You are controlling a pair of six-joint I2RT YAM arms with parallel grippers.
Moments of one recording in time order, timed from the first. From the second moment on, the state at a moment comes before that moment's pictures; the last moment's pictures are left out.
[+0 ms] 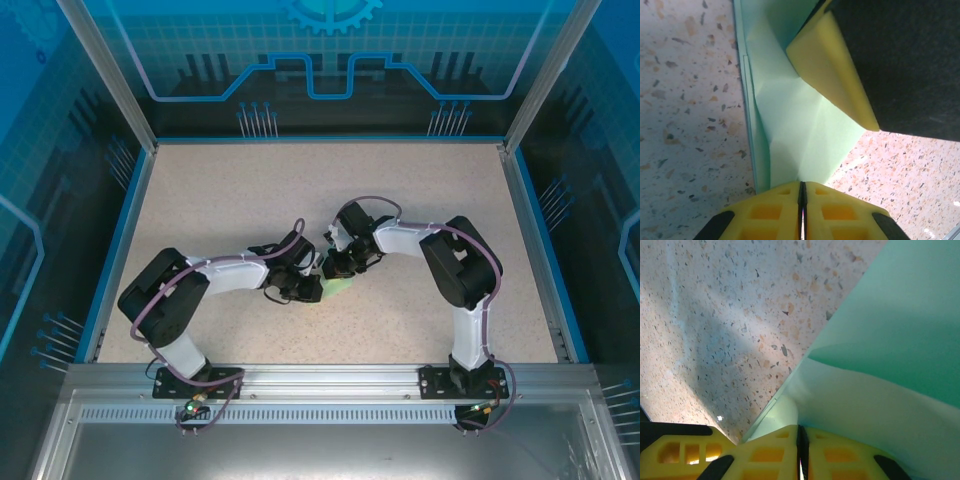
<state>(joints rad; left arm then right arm) -0.66 1.67 0.82 -0.32 0.37 -0.52 0.59 1.99 1.17 -0.46 -0.56 0.37</state>
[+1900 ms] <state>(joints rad) -0.59 1.70 0.78 -0.18 0.42 -0.53 0.25 2.02 1.20 -0.39 -0.63 0.38</state>
